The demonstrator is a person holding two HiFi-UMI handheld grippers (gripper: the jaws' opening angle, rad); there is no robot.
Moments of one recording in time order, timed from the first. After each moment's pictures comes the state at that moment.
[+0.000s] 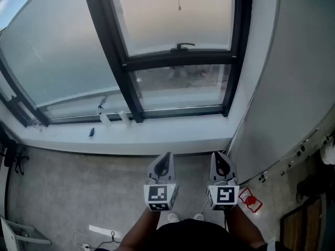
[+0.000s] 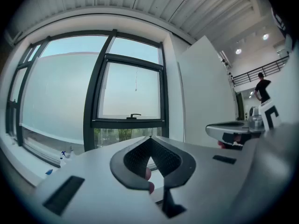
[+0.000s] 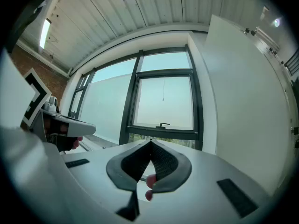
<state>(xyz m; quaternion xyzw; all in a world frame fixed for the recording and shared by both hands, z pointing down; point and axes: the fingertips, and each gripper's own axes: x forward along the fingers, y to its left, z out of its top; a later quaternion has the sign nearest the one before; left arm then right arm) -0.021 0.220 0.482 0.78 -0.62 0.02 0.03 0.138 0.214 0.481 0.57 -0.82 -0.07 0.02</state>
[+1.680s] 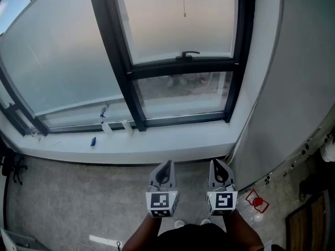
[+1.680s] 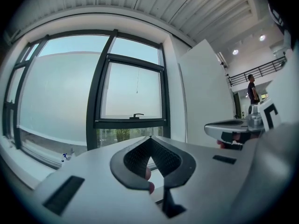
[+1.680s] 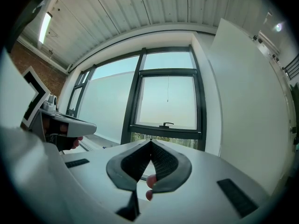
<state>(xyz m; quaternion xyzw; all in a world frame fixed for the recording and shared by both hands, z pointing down) -0.074 0.229 0.491 0.80 -0.60 0.01 0.03 0.075 0.226 0.488 0.58 -0.81 -0.07 0.03</state>
